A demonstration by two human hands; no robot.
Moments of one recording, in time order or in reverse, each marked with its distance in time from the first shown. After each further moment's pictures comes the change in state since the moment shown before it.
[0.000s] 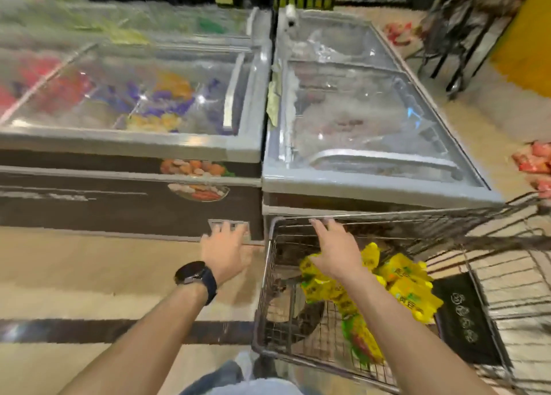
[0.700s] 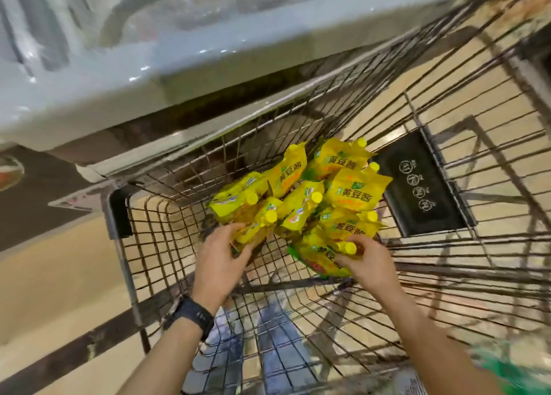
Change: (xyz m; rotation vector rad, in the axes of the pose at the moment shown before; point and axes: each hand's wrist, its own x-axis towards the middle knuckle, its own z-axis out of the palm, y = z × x) left_hand 0.104 0.158 0.241 -0.555 -0.252 0.266; right_hand -0.076 0.214 0.207 0.681 -0.022 0.969
